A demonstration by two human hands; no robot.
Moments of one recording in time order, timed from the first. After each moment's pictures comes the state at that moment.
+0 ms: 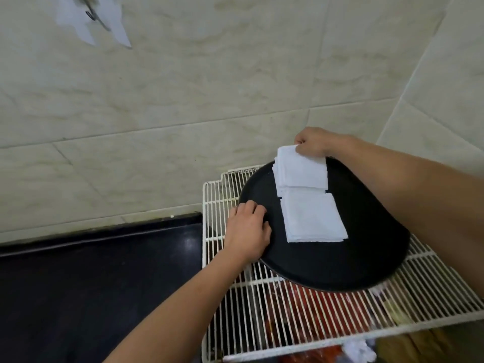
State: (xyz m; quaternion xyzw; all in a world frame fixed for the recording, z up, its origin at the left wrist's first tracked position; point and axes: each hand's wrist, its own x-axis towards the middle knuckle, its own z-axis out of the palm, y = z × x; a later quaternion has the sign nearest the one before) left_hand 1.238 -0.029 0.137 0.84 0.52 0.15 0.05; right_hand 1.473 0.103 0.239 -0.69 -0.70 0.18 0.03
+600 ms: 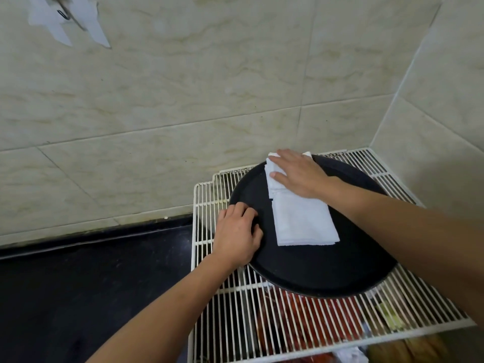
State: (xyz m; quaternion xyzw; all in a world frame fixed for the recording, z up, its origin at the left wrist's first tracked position) left_hand 1.236 -0.025 0.130 0.84 0.51 0.18 0.04; right_hand 1.457 0.064 0.164 -0.61 -0.79 0.03 0.05
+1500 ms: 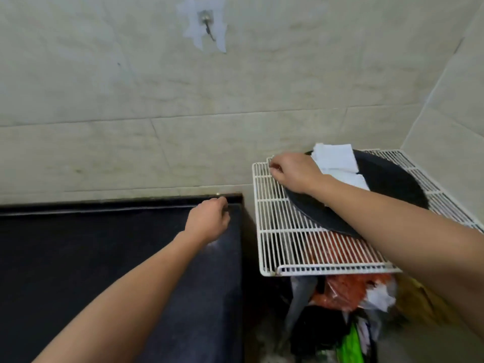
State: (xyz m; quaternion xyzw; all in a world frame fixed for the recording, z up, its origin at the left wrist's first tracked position) left_hand 1.052 -0.102 0.168 0.78 0.61 0.12 0.06; right_hand 1.296 -0.045 0.231 -0.56 -0.81 -0.03 0.15
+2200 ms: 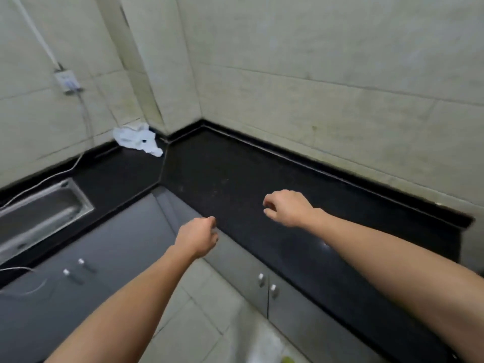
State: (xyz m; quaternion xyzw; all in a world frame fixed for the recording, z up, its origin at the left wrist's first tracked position) left_hand 0.579 -0.472 0.141 0.49 0.87 0.03 0.04; right_hand 0.746 -0.277 0.165 -0.22 -0.97 0.07 0.03
